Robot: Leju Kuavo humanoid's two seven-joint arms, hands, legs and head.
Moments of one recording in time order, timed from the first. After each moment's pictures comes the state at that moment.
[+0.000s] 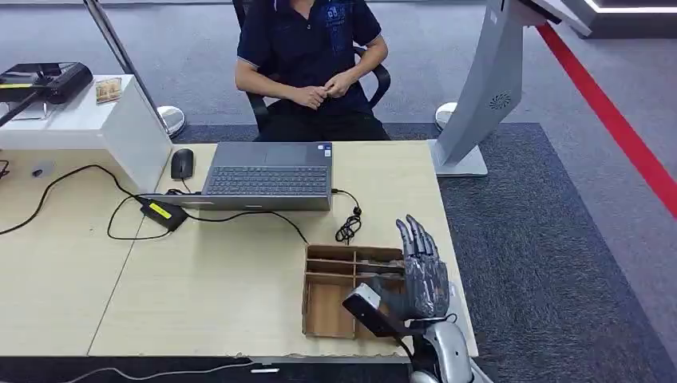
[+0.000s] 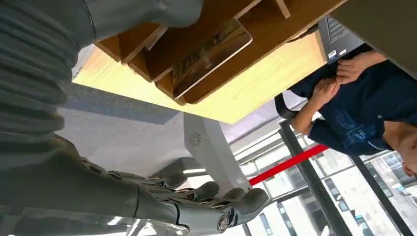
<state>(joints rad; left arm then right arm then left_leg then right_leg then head) -0.12 0.25 -0.97 -0.32 1.06 -0.10 0.27 -0.18 -0.13 0.71 -1.27 1.04 -0.69 0.20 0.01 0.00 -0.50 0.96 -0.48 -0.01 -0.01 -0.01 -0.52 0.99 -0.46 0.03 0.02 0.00</state>
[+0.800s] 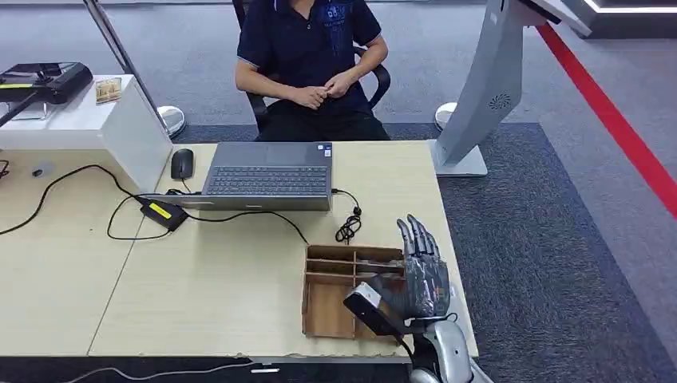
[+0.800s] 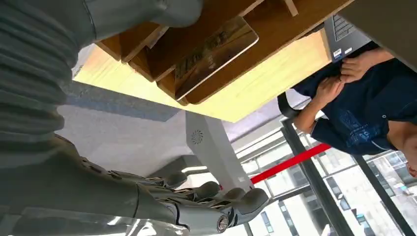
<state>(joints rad) -0.12 0.25 -0.99 -0.32 1.06 -0.10 0.27 -0.18 -0.12 0.69 -1.25 1.05 -0.69 0.19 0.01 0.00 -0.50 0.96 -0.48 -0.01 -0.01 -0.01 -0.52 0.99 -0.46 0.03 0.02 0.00</state>
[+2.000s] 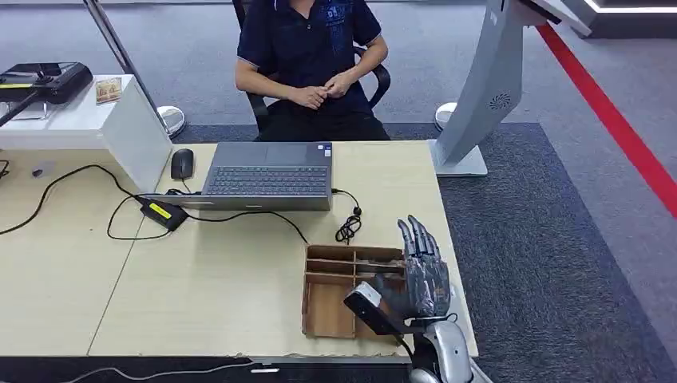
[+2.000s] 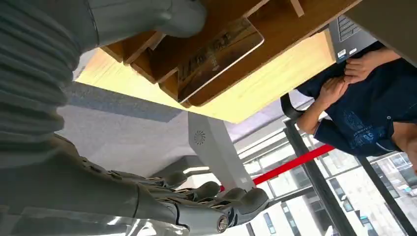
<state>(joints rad) -0.12 0.25 -0.99 -0.32 1.05 -0.10 0.27 -0.18 -0.12 0.68 -1.24 1.05 -0.69 0.19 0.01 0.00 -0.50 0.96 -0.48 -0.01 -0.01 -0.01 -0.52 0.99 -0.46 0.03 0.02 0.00</state>
